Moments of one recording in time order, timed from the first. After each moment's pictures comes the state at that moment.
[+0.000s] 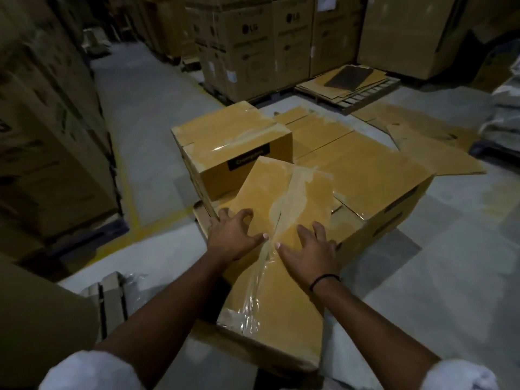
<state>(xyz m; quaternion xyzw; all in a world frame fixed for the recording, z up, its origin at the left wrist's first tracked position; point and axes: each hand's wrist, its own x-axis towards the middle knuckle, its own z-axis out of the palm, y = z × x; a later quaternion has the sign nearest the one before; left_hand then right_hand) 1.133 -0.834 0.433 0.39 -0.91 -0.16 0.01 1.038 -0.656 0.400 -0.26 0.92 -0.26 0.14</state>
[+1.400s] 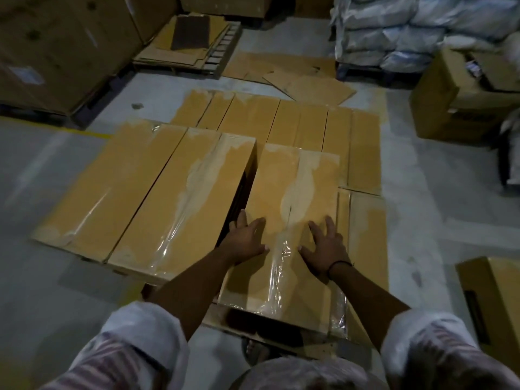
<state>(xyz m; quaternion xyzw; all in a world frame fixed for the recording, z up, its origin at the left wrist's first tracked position) 0.819 -1.299 0.285 -0.06 -0.94 -0.19 -0.27 0.863 -1.050 0.276 0.07 0.96 -0.20 0.19</state>
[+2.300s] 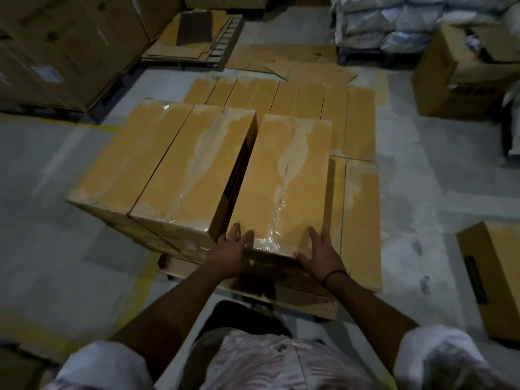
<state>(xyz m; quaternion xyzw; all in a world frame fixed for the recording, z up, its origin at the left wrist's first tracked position) 1.000 -1.330 0.286 -0.08 -0.95 -0.07 -0.30 1.030 -1.061 0.264 0.07 0.93 -0.31 0.19</state>
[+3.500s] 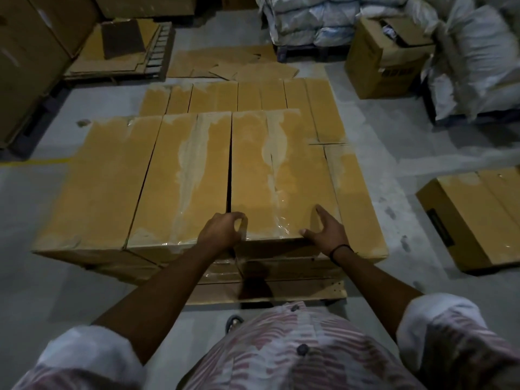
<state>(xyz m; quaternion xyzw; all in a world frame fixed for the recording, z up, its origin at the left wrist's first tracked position) 0.917 -1.410 0.311 -0.17 -0.95 -0.20 -0.19 1.019 -1.135 0.272 0.26 0.85 -0.45 0.05</state>
